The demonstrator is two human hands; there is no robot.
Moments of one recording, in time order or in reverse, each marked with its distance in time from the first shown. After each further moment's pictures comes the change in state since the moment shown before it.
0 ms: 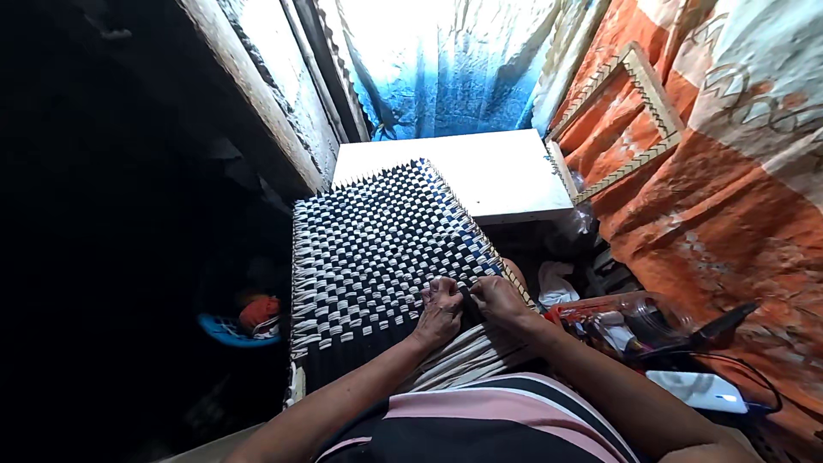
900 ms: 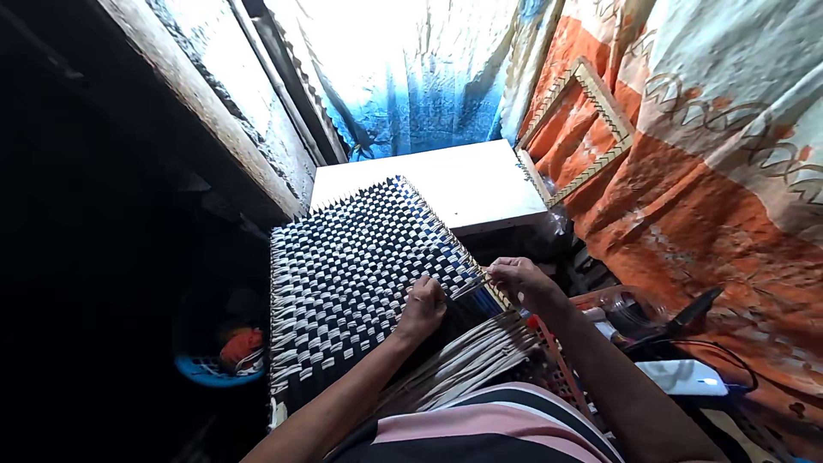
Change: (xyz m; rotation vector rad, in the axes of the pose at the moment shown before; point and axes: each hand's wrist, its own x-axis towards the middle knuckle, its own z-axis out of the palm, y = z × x) left_hand 0.037 0.018 -0.033 -0.114 0.029 -0.041; right_hand -0.020 0.052 -0.055 1.163 0.220 0.135
